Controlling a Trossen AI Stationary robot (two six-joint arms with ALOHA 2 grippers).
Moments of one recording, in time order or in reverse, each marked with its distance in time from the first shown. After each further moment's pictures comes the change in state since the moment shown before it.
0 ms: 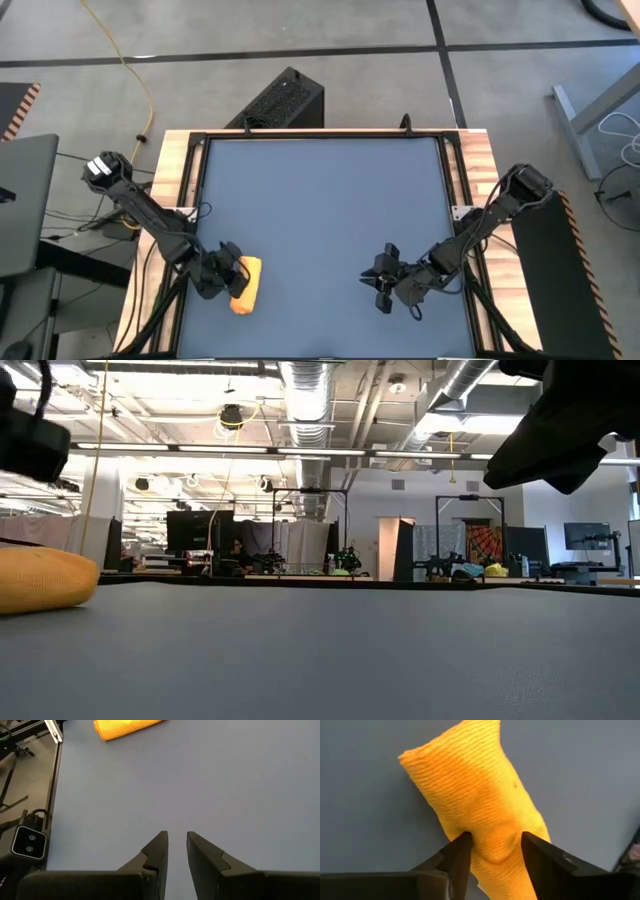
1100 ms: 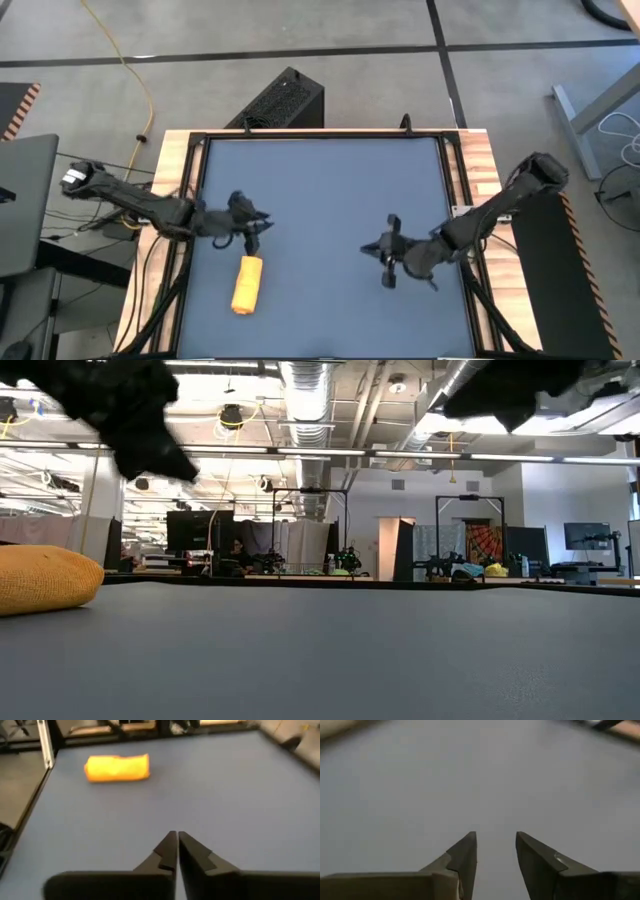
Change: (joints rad) left arm 0.471 -0.270 0.000 0.121 -0.245 1.092; right arm -0.107 -0.215 -0.002 -0.053 0.054 -0.396
